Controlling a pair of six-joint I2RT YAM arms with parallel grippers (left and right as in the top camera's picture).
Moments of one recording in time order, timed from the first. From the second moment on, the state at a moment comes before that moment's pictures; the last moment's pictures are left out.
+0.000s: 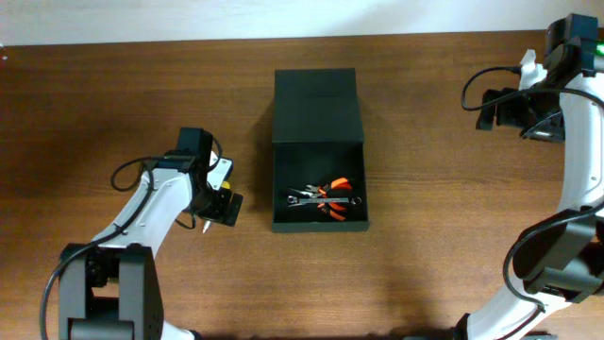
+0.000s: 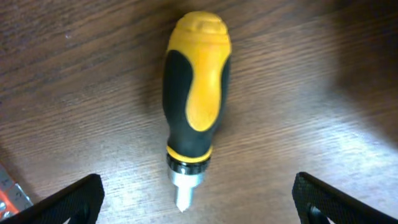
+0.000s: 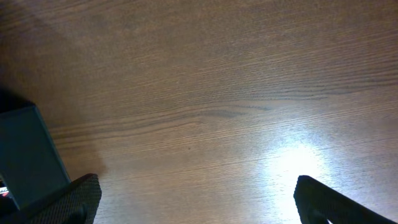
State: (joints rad) left arm -0.09 1.68 1.01 -0.80 -0.02 0.20; right arm -0.26 1.92 1.96 -1.44 -0.05 -0.03
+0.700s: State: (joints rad) left arm -0.09 1.78 1.00 -0.73 -0.03 0.21; right arm -0.26 1.92 1.96 -1.44 -0.05 -0.03
